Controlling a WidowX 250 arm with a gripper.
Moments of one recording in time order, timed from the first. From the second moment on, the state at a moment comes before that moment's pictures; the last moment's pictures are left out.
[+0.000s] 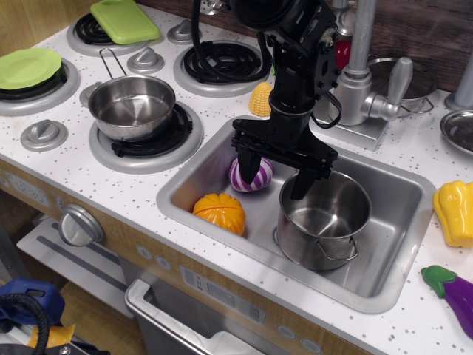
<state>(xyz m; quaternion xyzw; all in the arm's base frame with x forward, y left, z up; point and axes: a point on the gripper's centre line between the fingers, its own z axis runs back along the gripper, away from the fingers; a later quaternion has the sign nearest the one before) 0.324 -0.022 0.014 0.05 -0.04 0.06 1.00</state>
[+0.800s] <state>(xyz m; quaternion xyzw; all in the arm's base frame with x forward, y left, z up) 0.318 -0.020 -0.030 0.01 -0.09 0.11 0.99</state>
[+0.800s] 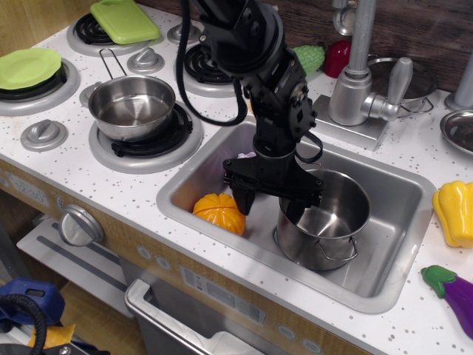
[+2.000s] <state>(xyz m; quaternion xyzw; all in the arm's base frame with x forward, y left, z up) 0.344 -0.020 0.084 0.09 0.02 0.11 0.99</state>
